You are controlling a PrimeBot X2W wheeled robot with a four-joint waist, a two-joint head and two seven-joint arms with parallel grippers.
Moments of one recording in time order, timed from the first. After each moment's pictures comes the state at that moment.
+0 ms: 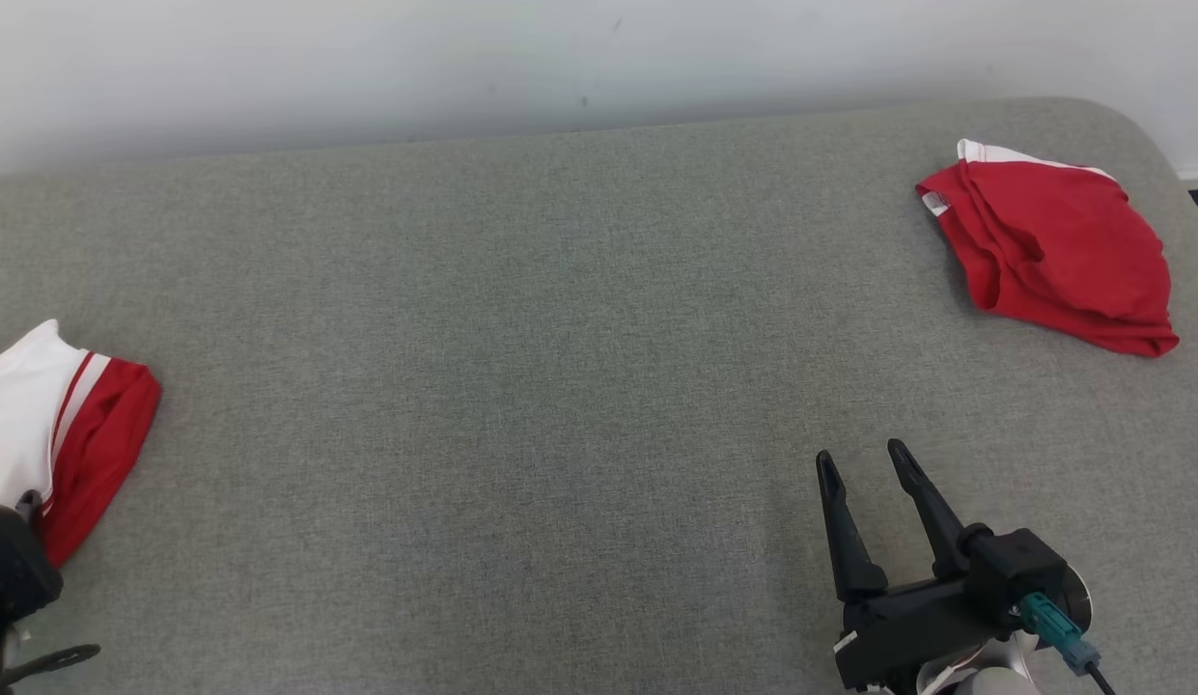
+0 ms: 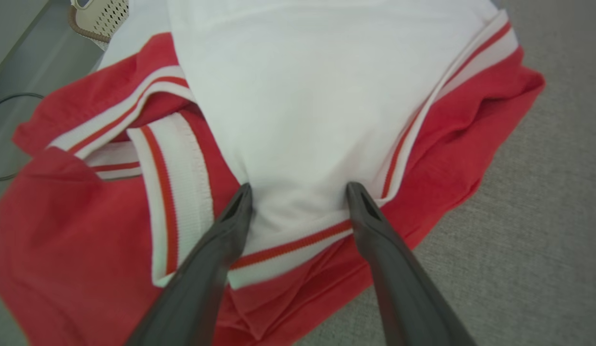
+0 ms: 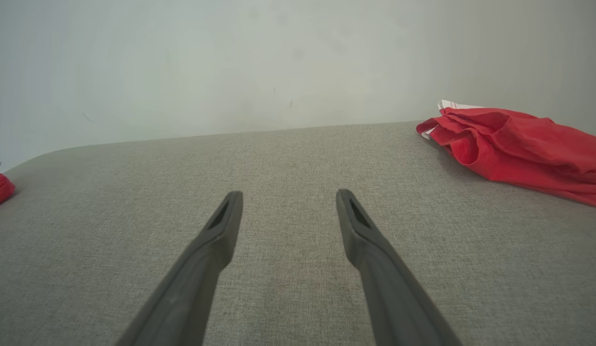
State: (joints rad) left arm -0.88 0.42 0.06 1.23 -0.31 -0.07 0.12; right arm -0.16 -0.10 0.28 0.18 0.15 0.13 -0.26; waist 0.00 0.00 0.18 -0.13
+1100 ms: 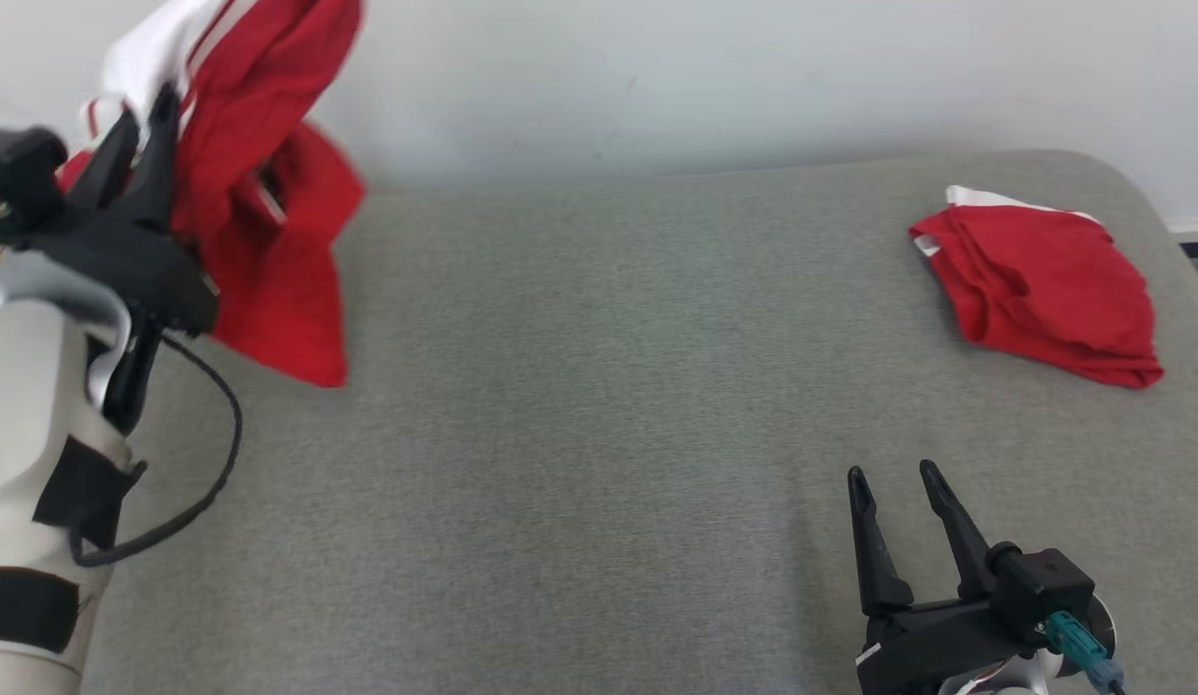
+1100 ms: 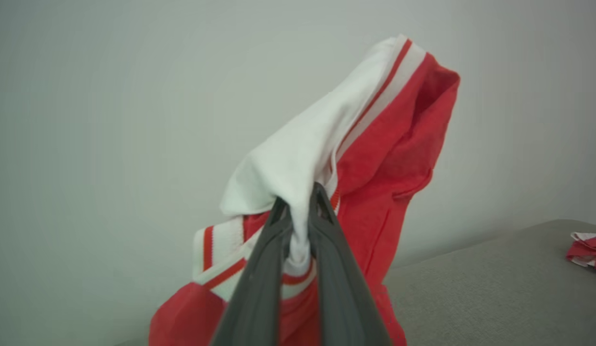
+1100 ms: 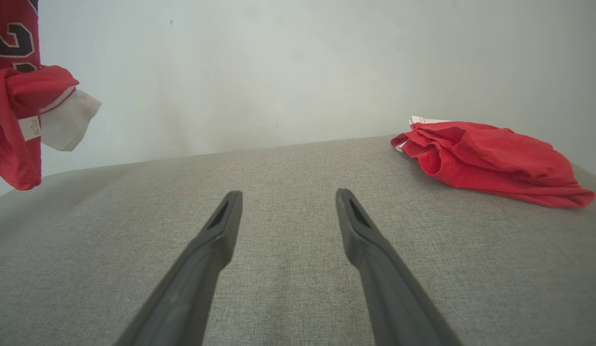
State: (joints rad) left arm -1.04 0.31 -0.24 0.74 -0.30 -0.13 -0.20; right arm -0.13 -0.09 0.22 0.18 0.15 0.13 -0.26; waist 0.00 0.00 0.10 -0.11
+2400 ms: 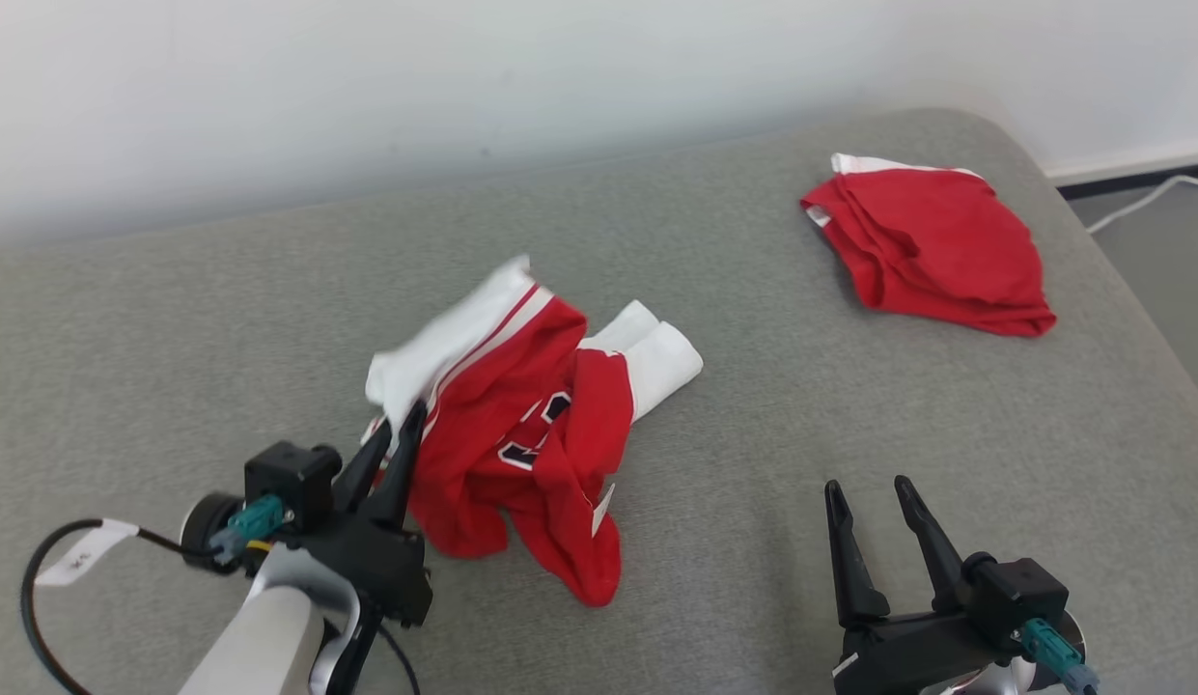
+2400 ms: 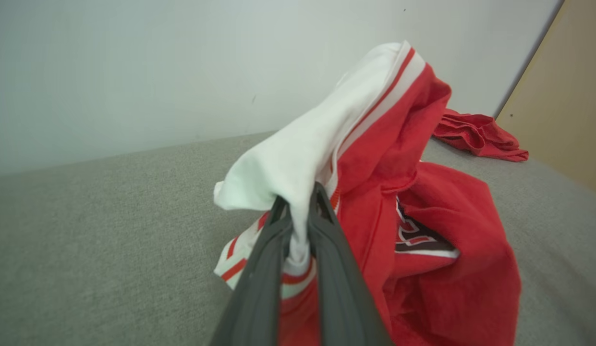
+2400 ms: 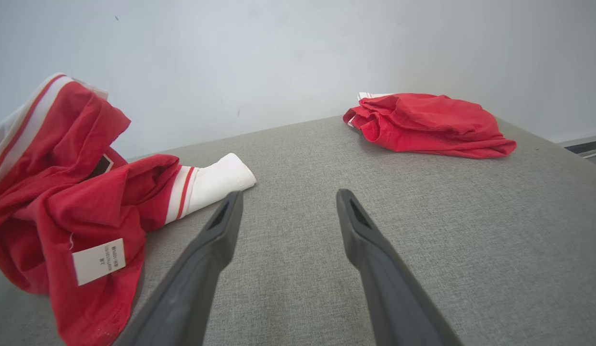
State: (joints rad) left arm -0.56 0.20 -0.44 0.42 -0.39 0.00 -0.19; right arm -0.13 -0.05 0.23 0.21 0.17 0.13 -0.26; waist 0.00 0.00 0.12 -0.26
